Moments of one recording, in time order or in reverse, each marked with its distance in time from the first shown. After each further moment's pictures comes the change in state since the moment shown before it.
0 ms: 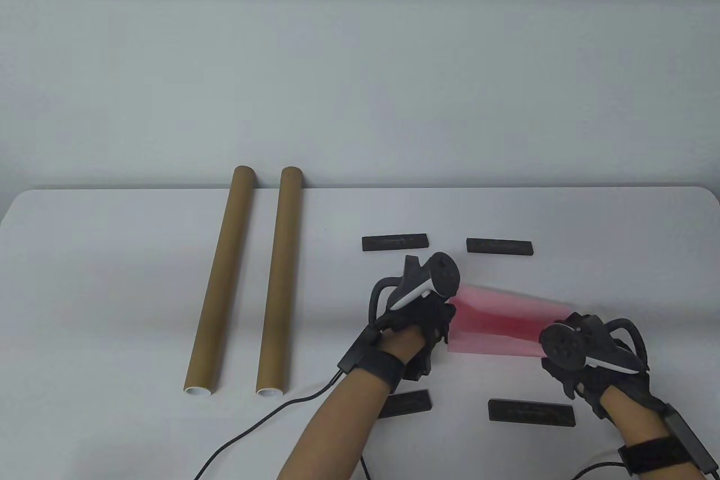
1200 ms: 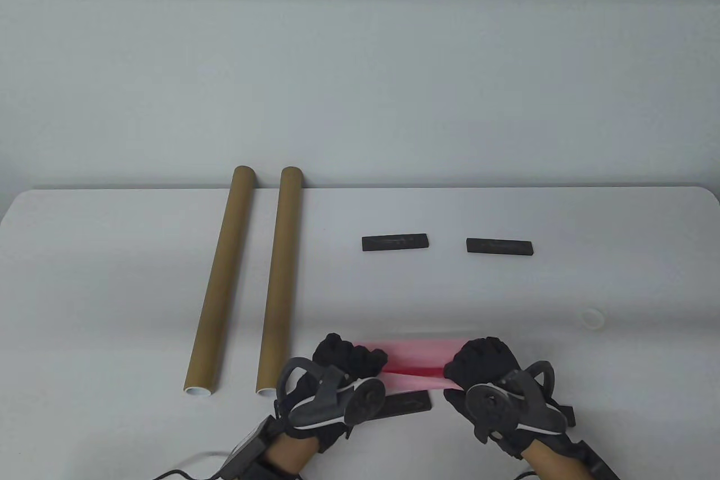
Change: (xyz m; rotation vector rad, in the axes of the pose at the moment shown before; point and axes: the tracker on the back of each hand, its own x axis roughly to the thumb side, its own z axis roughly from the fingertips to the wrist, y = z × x) left_hand -0.060 -0.032 0.169 0.309 -0.275 -0.566; right_hand 0.132 -0.030 0.021 -0.267 -0.197 -0.240
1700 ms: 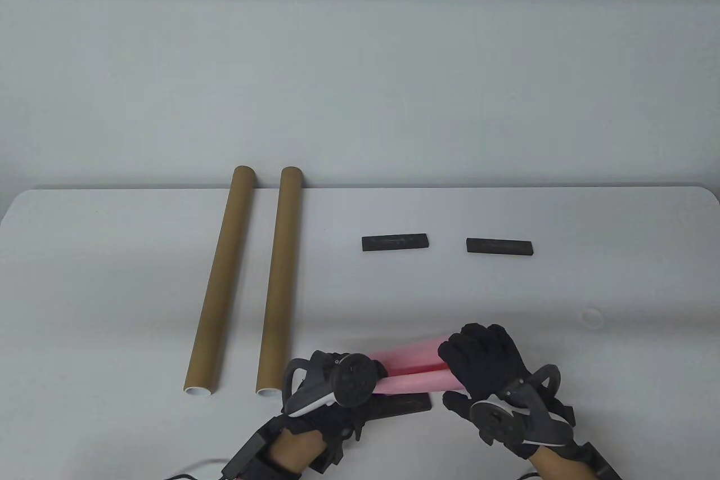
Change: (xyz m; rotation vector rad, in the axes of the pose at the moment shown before) left_hand -0.017 -0.014 -0.007 -0.182 0.143 0.510; right_hand 0.012 -0.008 0.011 -0.173 -0.079 0.189
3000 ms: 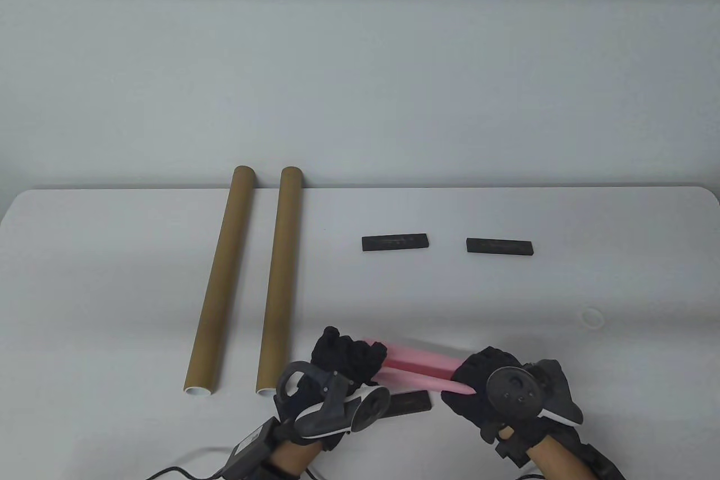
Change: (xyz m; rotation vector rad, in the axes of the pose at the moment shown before) left_hand 0.020 0.001 0.010 0.288 -0.093 -0.544; right_hand -0.026 0.006 -0.003 0.149 0.154 -0.411
